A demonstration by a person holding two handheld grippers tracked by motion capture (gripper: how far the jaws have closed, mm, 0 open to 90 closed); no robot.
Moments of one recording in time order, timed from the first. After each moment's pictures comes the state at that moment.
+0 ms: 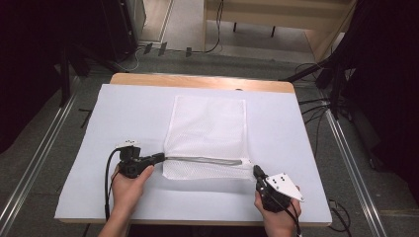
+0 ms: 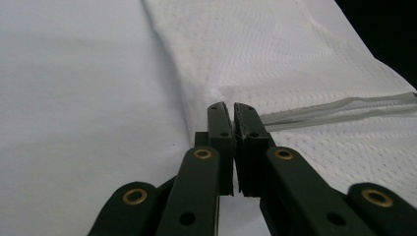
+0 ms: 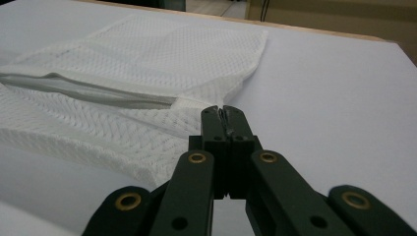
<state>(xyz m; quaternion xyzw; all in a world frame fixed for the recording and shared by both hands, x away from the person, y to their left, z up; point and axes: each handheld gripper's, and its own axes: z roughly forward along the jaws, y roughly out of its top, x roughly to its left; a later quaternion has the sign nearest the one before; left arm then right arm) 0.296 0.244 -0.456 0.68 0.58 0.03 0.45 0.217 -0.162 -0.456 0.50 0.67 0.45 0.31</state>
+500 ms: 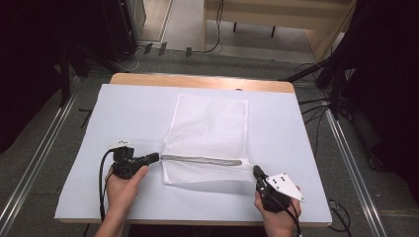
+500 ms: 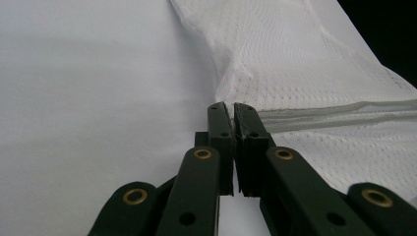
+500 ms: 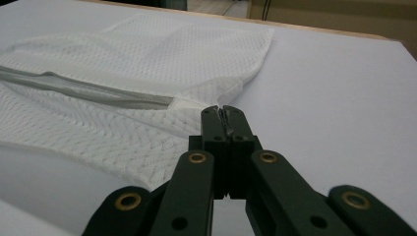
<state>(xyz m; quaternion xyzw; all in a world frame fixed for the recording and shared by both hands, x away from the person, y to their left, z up) 0.292 0.256 -0.457 0.67 0.58 0.04 0.45 0.216 -0.160 -0.456 0.50 0.67 0.45 0.31</state>
